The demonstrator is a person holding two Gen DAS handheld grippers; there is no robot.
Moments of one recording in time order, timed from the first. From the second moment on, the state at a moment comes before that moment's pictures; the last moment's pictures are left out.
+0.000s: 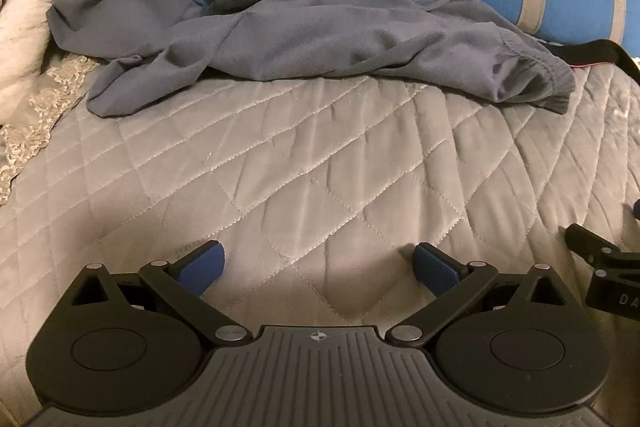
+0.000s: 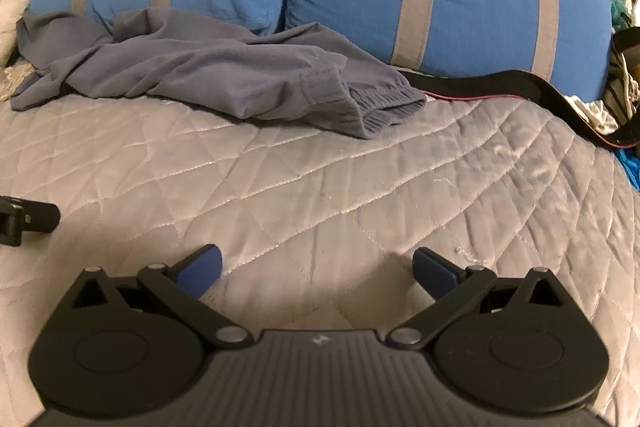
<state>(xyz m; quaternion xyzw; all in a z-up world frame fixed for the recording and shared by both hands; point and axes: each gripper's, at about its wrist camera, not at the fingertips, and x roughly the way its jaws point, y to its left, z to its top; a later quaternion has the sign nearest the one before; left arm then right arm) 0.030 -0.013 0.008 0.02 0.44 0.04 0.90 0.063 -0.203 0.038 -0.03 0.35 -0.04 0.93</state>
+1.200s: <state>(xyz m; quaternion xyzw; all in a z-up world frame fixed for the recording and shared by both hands) 0.025 -0.017 0.003 0.02 0.41 0.05 0.91 0.196 -0.244 0.061 0.10 0.27 0.01 0.96</state>
